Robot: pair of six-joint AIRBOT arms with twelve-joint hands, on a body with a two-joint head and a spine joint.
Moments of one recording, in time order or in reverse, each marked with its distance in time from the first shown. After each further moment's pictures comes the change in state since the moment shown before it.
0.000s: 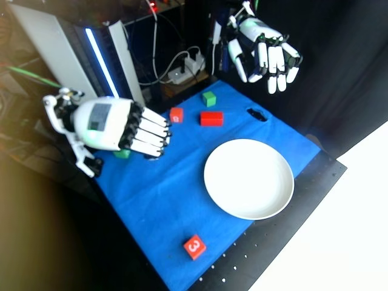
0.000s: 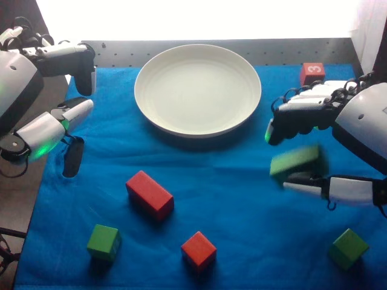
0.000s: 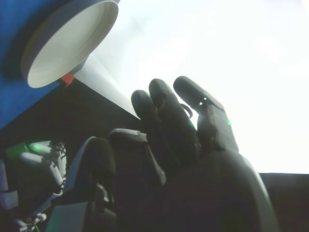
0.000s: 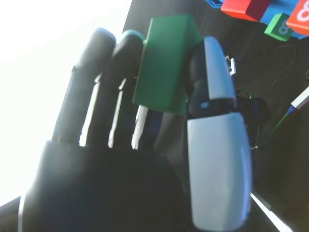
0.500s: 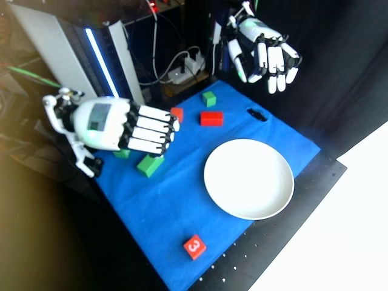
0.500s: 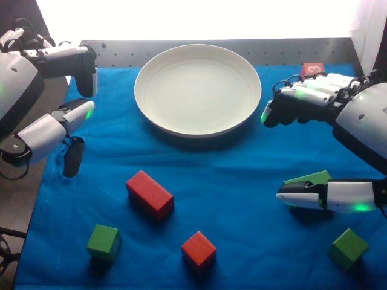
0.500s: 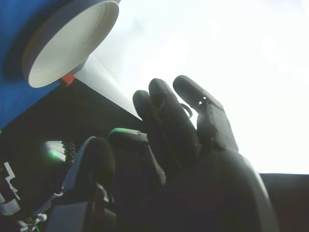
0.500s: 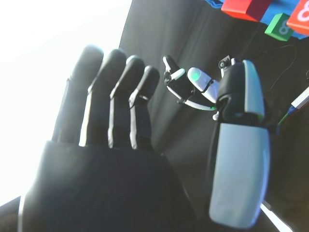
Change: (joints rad) left arm 0.004 0.000 -0.008 -0.001 -0.012 0.000; right arm 0.000 0.000 0.000 0.000 -0.006 0.000
